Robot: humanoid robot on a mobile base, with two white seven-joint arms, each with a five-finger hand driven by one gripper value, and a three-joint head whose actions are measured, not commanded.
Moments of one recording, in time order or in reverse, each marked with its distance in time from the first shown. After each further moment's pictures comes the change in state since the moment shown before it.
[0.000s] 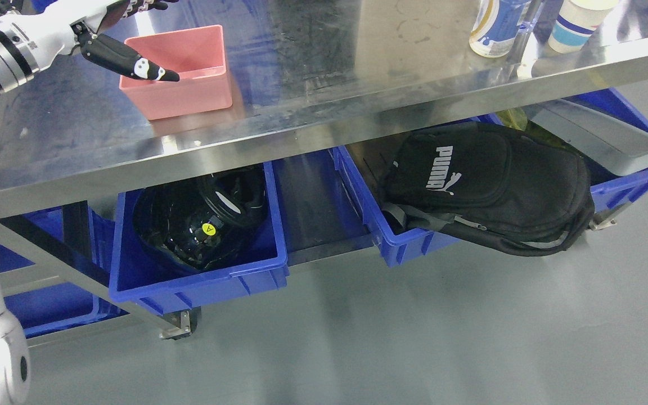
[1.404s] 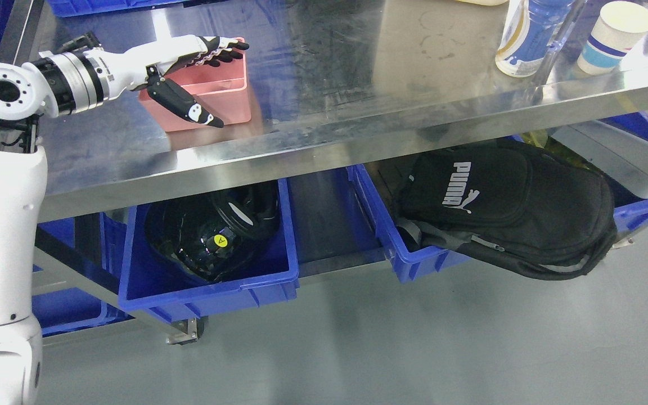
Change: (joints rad) left arm 0.008 -0.041 -0.176 0.027 -0.073 0.054 -0.030; right arm 0.000 0.000 0.000 0.000 0.000 0.000 0.000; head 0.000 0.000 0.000
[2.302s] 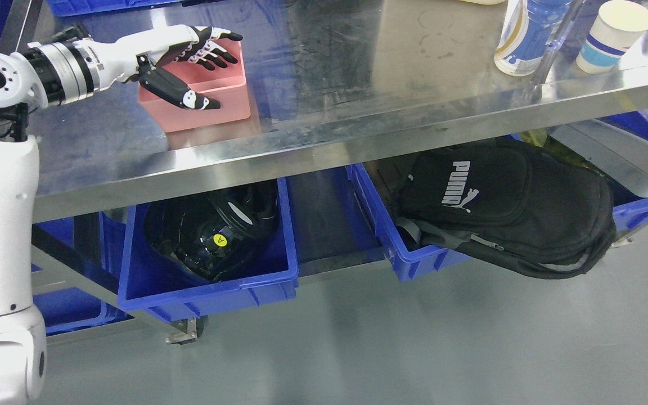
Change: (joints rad) left arm -0.038 -0.020 0.065 0.024 0.017 0.035 -0.032; right arm 0.000 0.000 0.000 0.000 0.000 0.000 0.000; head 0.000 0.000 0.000
